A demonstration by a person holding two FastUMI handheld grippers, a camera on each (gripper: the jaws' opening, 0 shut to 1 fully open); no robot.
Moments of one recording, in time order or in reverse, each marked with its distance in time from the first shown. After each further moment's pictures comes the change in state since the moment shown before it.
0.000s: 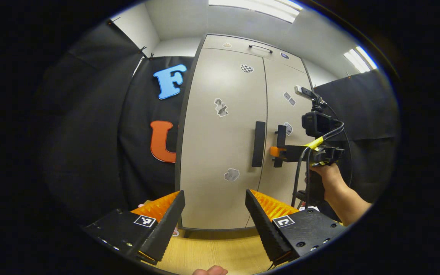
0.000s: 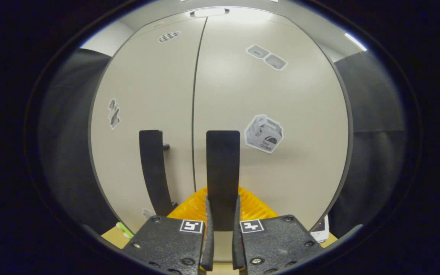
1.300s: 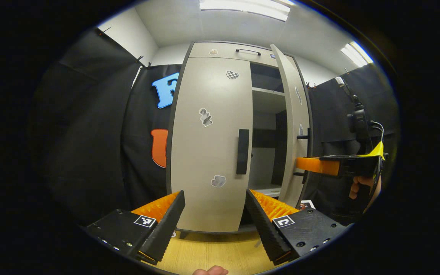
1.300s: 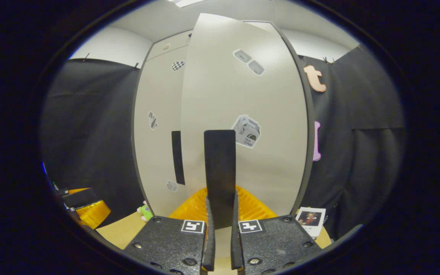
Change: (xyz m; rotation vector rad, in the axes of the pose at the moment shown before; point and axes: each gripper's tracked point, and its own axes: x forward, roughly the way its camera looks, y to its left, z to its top) left arm -0.008 -0.062 0.021 0.032 -0.039 0.061; right arm -0.132 -0.054 -0.008 0.010 0.027 0.190
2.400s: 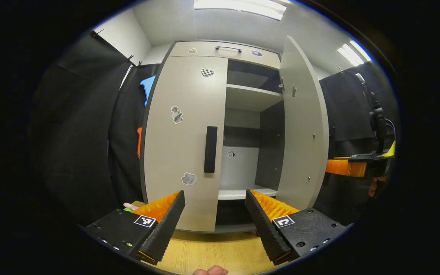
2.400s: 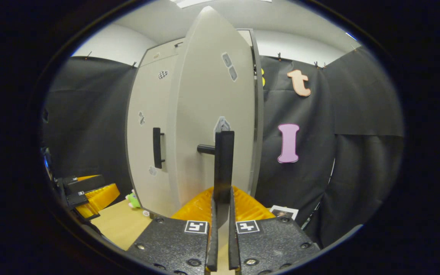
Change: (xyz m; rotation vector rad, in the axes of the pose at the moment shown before) left arm 0.008 -0.076 -0.003 -0.010 0.013 -0.053; right arm -0.081 -0.095 -0.003 -0.055 0.007 -0.066
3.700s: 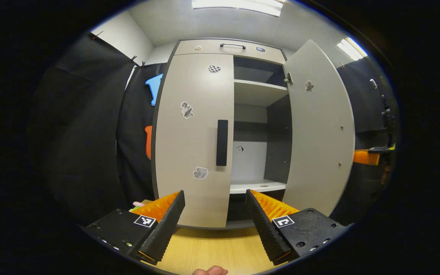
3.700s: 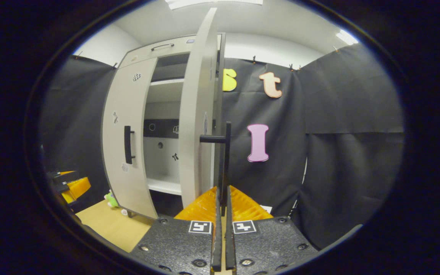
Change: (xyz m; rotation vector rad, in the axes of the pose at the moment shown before) left arm -0.015 0.028 -0.024 0.040 0.028 0.050; right arm -0.058 -0.061 -0.018 0.023 -0.072 -0.201
